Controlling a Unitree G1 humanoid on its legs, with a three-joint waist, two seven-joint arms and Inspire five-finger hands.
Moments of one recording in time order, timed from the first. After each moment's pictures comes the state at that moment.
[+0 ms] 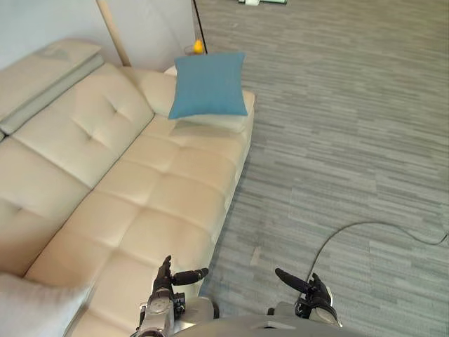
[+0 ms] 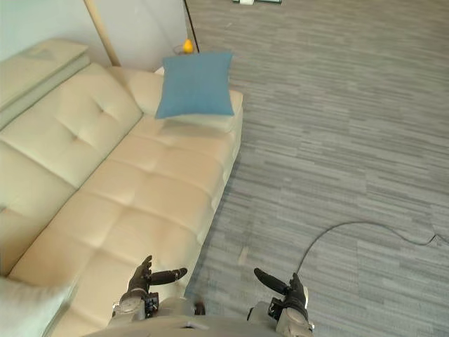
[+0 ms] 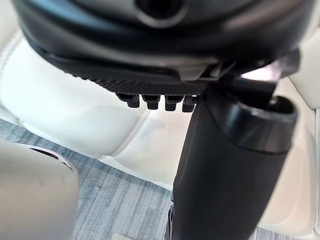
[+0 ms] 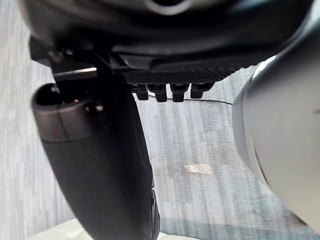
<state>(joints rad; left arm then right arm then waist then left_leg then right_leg) 0.07 0.03 0.13 0.93 0.03 -0.08 0.15 0.08 0.04 -0.25 0.93 0.12 -0.06 -0.20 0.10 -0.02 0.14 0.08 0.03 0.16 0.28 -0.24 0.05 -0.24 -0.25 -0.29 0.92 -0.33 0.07</state>
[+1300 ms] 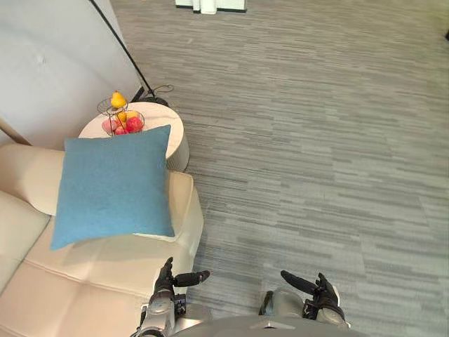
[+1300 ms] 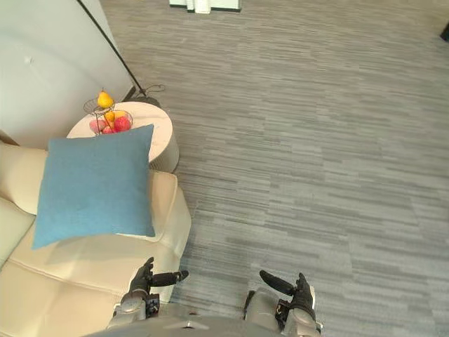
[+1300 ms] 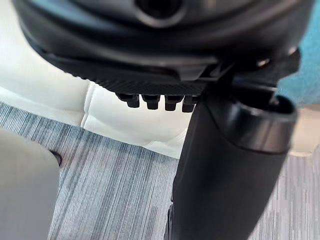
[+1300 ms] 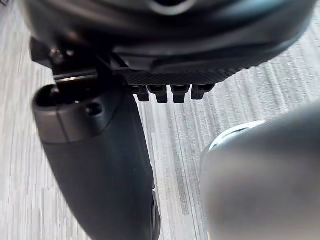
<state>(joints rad) 0.06 0.04 0.12 0.97 0.03 -0.08 0.15 0.08 0.00 -0.28 0.96 0.08 -0.06 -0.20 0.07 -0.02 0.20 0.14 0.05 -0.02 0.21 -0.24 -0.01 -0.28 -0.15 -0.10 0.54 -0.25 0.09</state>
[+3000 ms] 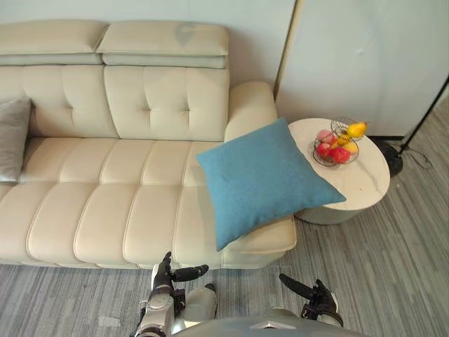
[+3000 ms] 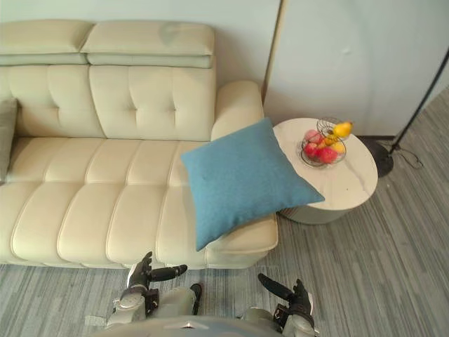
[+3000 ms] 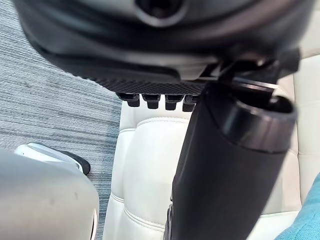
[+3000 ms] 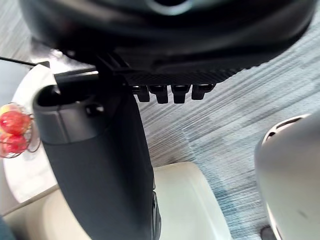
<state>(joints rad) 0.05 0.03 0.16 0.92 0.04 -0.09 0.13 0.11 0.03 -0.29 0.92 0.13 -0.07 -0.17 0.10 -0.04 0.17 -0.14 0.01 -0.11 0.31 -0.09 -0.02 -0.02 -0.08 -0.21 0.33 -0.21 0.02</state>
